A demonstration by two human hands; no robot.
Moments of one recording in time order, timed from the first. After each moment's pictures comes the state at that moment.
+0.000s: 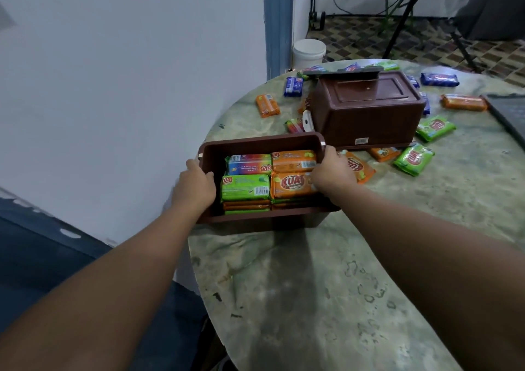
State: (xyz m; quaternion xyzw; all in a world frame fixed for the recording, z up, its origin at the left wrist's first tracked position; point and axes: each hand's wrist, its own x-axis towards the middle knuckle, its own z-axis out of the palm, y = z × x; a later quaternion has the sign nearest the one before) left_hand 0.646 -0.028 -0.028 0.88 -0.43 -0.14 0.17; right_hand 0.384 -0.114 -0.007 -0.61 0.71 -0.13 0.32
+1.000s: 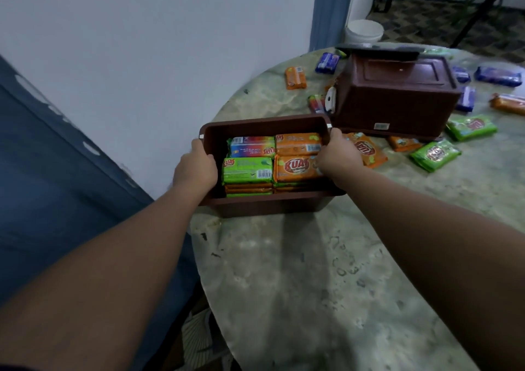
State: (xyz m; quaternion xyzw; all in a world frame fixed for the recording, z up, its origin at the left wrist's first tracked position) left_hand 0.595 0.043 -0.034 0.91 -0.36 -0.08 0.16; right_hand 0.356 -0.103 -0.016 -0.71 0.63 -0.09 0.30
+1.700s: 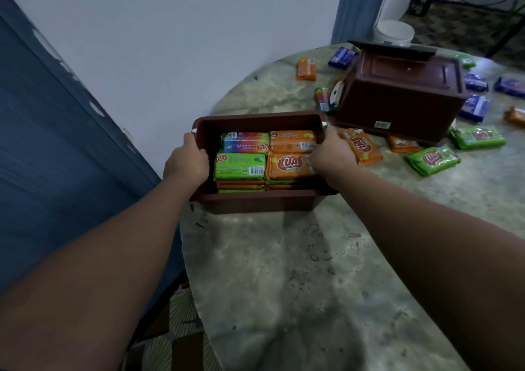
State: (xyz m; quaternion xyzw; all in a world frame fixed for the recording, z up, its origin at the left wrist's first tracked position) left_hand 0.547 0.083 -0.030 0.94 -0.29 -0.07 0.15; right_hand 0.328 -0.090 -0.018 -0.73 0.58 -0.11 0.34
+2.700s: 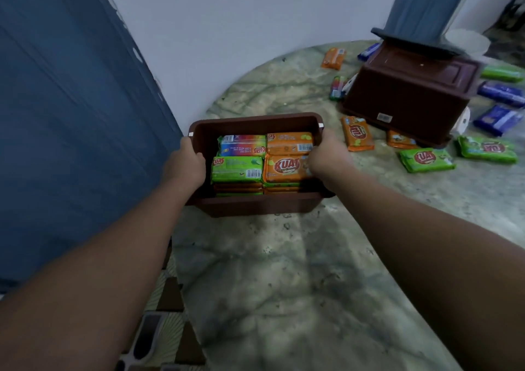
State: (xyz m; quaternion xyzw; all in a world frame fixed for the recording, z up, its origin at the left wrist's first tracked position) left_hand 0.402 0.157 -0.042 0.97 -0.14 -0.04 0.19; right_hand 0.238 -0.069 -0.020 -0.80 0.47 -0.07 0.37
